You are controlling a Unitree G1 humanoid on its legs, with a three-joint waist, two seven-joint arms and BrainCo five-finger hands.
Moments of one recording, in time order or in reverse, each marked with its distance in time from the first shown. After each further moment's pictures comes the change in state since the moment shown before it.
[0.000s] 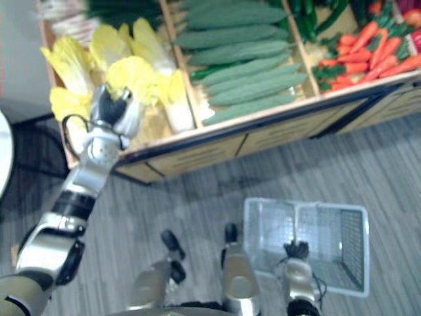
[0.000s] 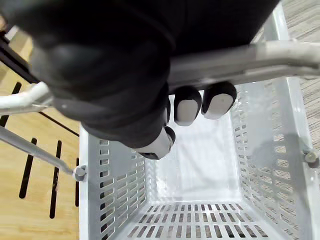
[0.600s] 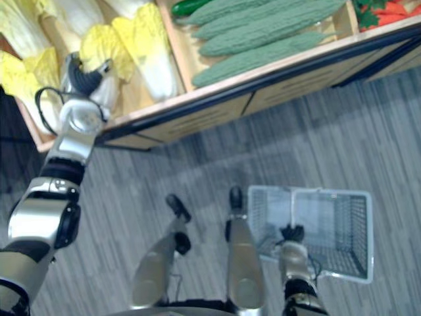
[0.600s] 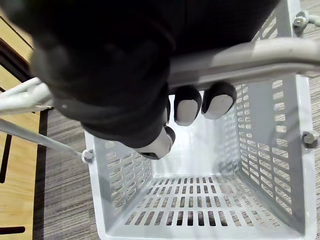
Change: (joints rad) left arm -0.385 0.030 0.132 0.472 -0.039 -0.002 0.034; right arm -0.215 -0.039 0.052 0.112 -0.005 0.004 -0.014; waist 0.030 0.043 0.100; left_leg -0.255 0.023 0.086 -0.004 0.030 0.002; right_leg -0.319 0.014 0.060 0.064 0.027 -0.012
